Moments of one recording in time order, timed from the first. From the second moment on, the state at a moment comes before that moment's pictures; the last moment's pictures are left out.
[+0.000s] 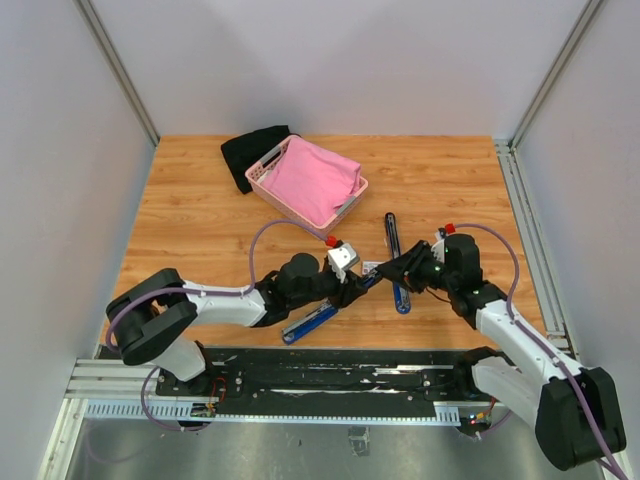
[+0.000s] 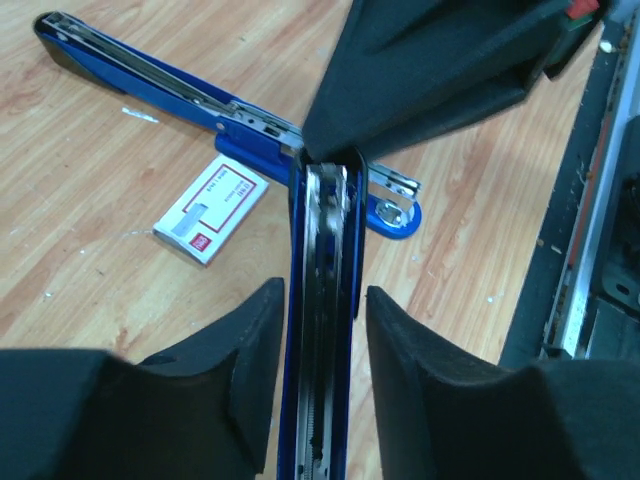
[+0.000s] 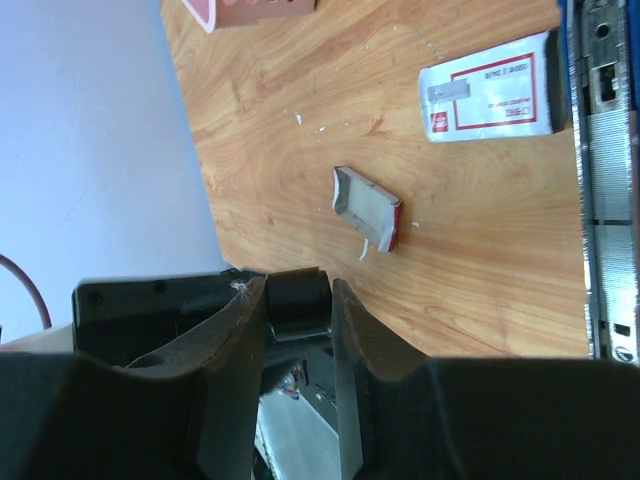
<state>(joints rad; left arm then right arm) -1.00 1.51 0.58 0.67 0.12 -0.14 0.30 0.94 0.41 -0.02 -0.48 1.10</state>
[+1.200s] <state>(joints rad) -0.72 1.20 0.31 0.47 0.03 -0.34 0.26 1.26 1.06 -0.76 -0.51 0.20</state>
